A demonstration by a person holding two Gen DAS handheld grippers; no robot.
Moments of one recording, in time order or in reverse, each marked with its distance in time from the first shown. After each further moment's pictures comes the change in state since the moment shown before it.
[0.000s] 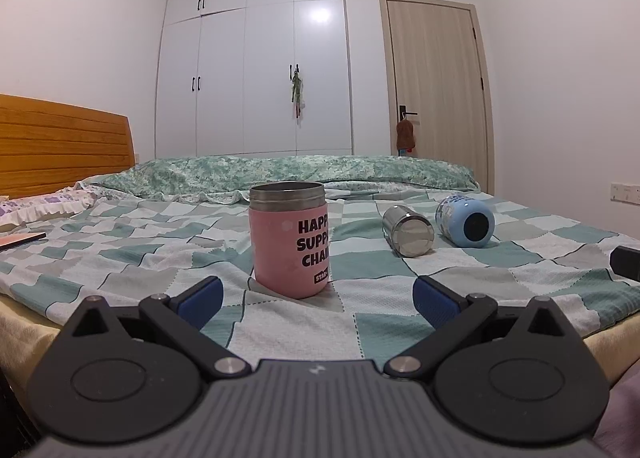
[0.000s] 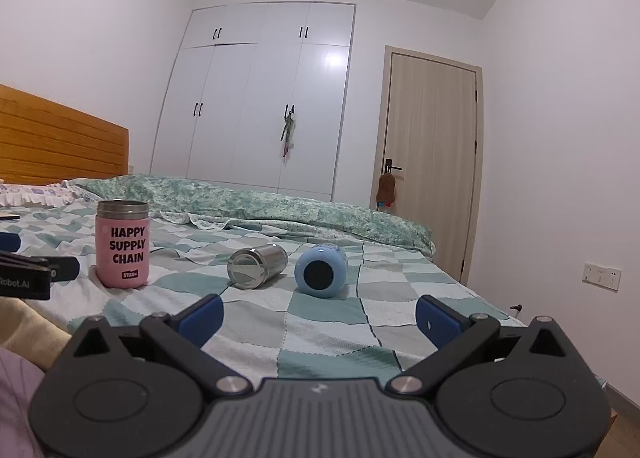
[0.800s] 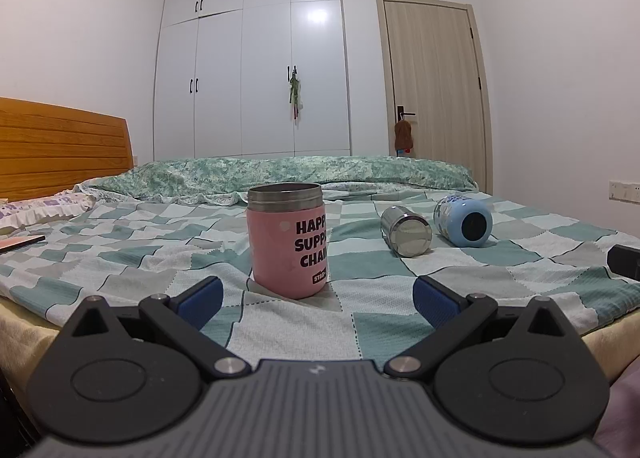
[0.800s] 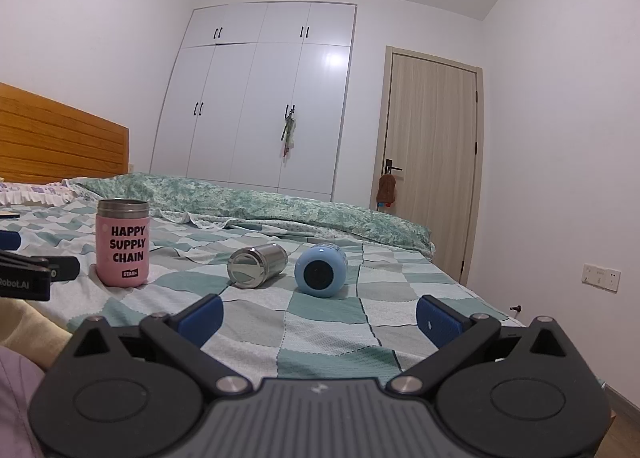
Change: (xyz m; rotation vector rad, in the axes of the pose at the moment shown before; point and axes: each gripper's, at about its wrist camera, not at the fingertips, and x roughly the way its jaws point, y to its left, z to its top) left arm 0.000 -0.002 0.000 0.007 -0.004 -0.001; right arm 0.000 0.001 -0.001 -0.005 -0.001 0.000
